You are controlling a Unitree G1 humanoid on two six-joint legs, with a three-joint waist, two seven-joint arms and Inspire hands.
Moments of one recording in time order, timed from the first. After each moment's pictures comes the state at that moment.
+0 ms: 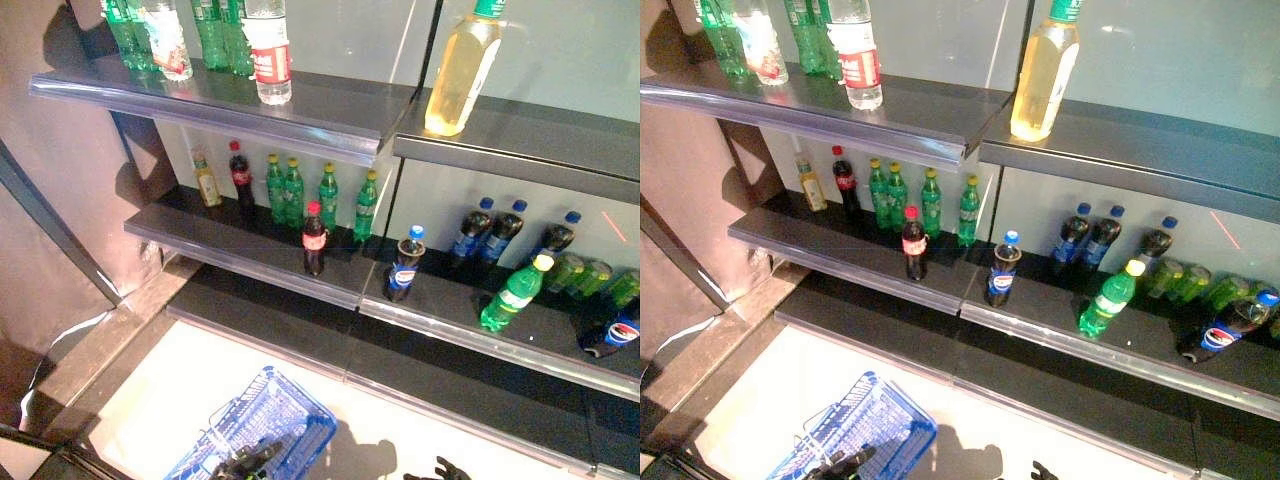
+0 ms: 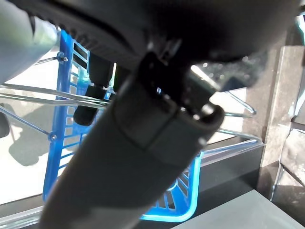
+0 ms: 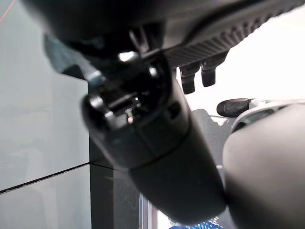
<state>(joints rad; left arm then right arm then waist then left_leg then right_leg) 0.03 0.13 -0.03 1.28 -0.75 -0.14 -0.01 0.11 -0.19 0.20 1.23 0.28 -0.20 -0.06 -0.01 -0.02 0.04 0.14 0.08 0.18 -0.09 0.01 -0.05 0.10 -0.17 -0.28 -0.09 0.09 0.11</state>
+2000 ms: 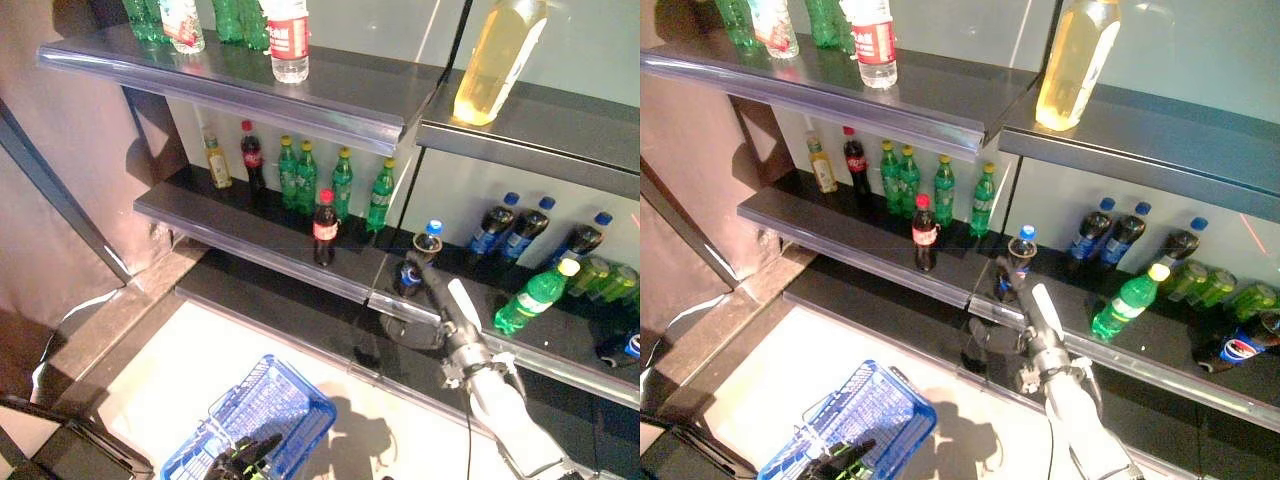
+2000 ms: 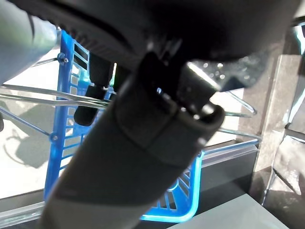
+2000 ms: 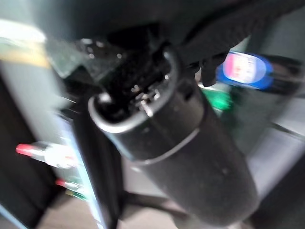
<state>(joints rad) 0.08 0.12 0.02 1.15 -0.69 -0.14 -0.02 0.08 -0.53 0.24 -0.13 0.04 -0.11 -0.27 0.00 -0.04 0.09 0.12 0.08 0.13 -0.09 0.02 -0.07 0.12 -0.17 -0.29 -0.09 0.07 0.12</state>
